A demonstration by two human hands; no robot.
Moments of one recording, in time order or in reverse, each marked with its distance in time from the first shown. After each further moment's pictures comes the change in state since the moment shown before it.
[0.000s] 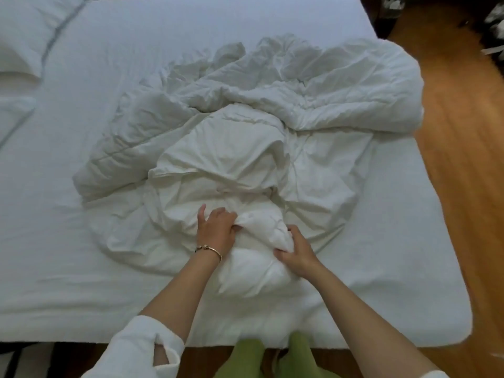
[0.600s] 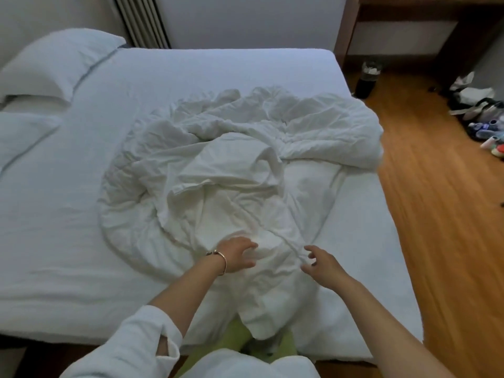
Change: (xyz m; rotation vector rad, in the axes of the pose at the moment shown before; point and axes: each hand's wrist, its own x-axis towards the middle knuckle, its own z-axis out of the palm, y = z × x) left_hand -0.044 0.096 -0.024 -0.159 -0.388 0.185; right_hand -0.068 0.041 -0.126 -0.398 -0.014 0.066
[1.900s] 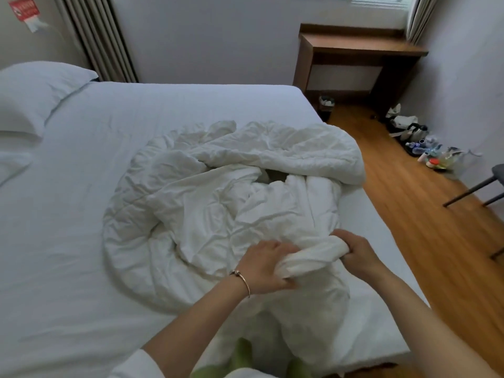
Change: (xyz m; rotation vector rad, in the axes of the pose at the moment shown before) left_hand -0.068 -0.056 -0.054 -0.140 0.288 0.488; right_hand -0.065 -0.125 0.006 0.121 0.508 -0.309
